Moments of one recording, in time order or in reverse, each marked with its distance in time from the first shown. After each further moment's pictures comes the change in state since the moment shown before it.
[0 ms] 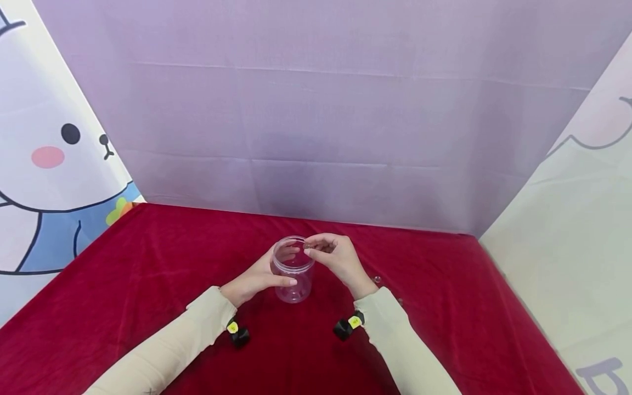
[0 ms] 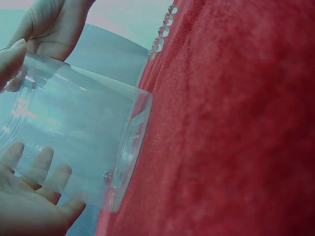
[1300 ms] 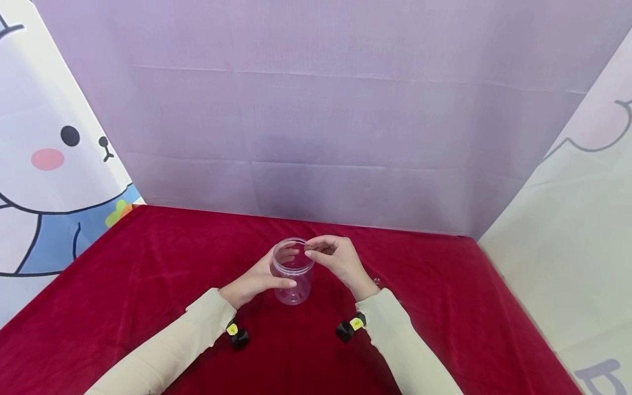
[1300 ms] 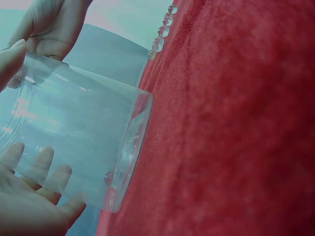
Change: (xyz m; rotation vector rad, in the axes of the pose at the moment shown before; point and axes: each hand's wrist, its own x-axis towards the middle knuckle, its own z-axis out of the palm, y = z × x) left_hand -0.001 -0.003 0.000 0.018 0.006 -0.015; right_hand 0.006 0.037 -0.007 -0.020 -0.007 -0.015
